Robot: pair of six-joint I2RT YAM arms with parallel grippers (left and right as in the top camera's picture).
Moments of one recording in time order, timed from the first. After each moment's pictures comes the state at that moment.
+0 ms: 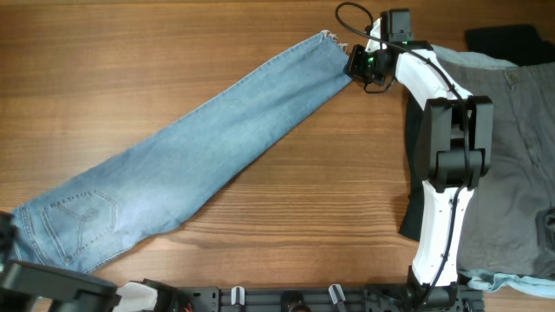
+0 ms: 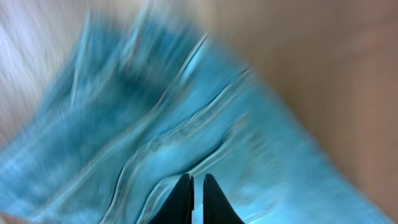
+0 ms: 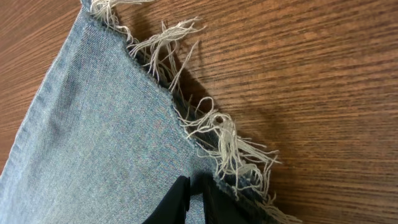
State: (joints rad) left arm 1.23 1.55 1.12 -0.93 0.20 -0.13; right arm 0.06 2.39 1.81 -0.53 -0.36 0.36
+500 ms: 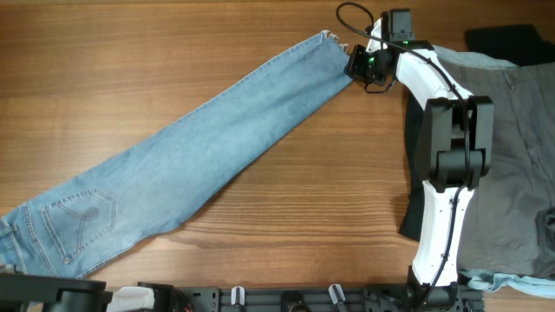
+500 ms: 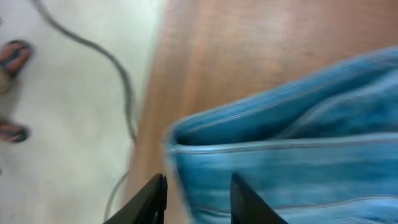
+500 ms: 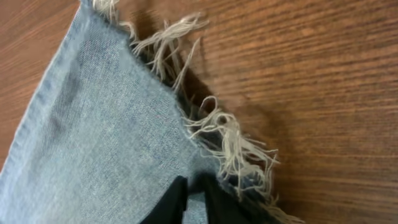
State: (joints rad) left arm 1.44 1.57 0.96 -0.79 -0.12 -0.40; right arm 0.06 2.39 1.82 -0.56 -0.37 0.34
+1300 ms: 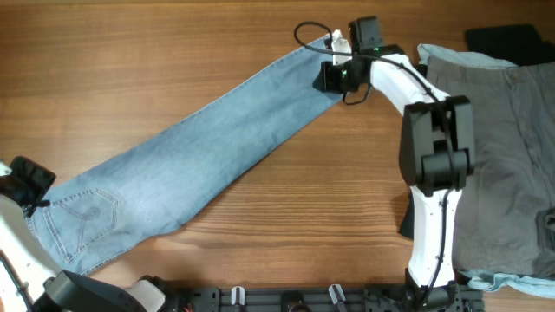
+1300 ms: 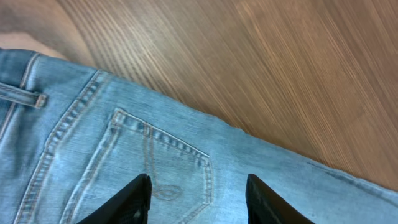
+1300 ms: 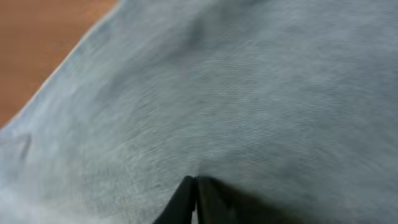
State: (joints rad) left arm 0.86 1.40 1.13 -0.88 0.16 -0.17; right arm 0.17 2.38 1.77 -0.56 -0.48 0.18
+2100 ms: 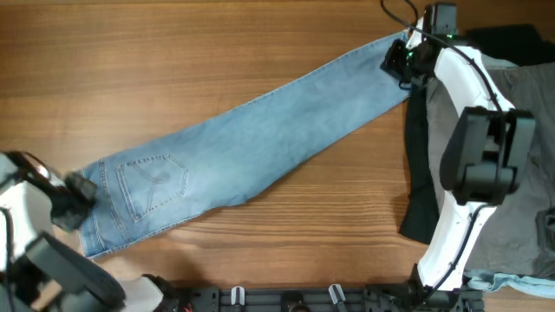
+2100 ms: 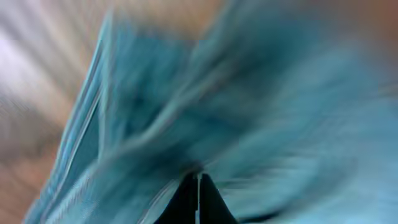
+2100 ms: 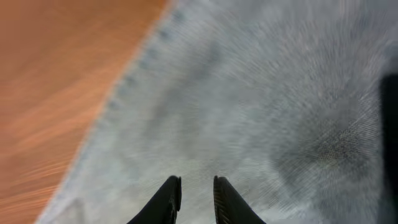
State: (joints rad) left arm 0.78 1.55 0.89 -0.81 0.16 -0.27; right arm -0.07 2.23 1.77 -0.66 -0.31 0.39
